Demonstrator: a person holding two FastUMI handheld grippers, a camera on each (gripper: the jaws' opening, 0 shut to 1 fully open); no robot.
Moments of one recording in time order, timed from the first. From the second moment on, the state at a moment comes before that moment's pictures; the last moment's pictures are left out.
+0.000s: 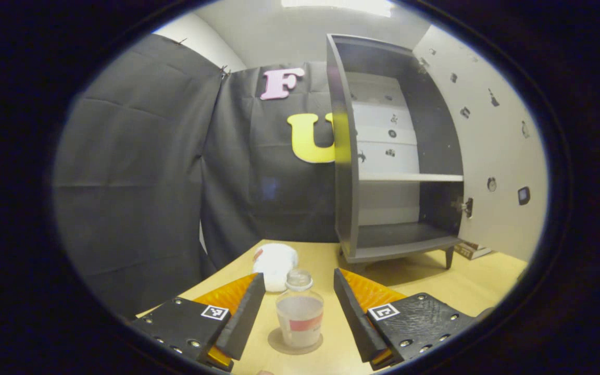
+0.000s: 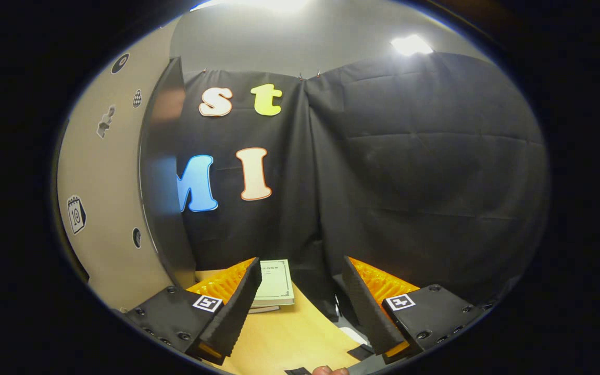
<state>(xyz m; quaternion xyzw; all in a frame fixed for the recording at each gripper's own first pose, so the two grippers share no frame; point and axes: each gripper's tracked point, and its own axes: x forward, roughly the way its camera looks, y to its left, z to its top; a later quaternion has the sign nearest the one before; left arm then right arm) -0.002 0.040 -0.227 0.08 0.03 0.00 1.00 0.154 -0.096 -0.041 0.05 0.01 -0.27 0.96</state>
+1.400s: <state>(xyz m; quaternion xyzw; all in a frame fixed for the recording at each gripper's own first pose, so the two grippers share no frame) -0.073 0.004 0.014 0.04 0.04 -0.01 1.00 0.107 0.031 0.056 0.02 -0.07 -0.10 0.99</state>
